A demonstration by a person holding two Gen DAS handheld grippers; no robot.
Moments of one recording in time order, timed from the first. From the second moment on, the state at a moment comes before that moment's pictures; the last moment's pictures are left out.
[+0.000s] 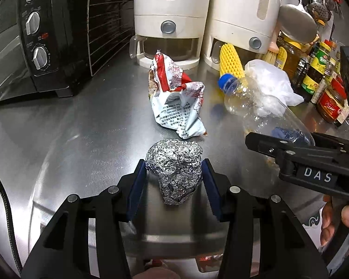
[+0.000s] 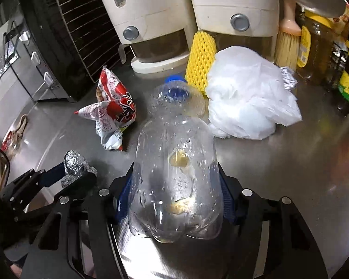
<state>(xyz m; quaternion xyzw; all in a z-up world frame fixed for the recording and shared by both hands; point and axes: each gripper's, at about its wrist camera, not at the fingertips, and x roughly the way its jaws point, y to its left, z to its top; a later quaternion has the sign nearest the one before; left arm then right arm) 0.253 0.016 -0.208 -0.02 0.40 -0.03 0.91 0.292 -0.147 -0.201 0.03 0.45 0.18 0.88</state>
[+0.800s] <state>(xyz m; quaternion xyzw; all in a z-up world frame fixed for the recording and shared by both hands) 0.091 -0.045 -0.198 0.01 0.37 -0.11 0.92 0.098 -0.235 -0.175 0.07 0.38 0.17 0.90</state>
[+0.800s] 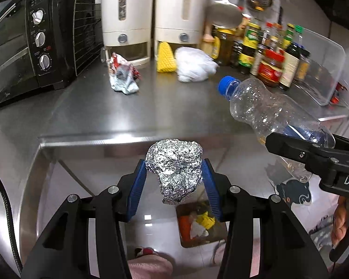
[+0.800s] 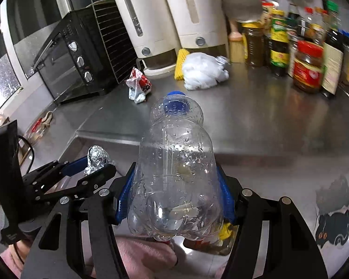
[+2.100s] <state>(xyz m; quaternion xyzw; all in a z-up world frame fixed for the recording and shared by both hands) 0.123 -0.105 -0.511 0.04 0.61 -0.13 0.78 0.123 -0.280 -0.487 0.09 0.61 0.05 0.79</state>
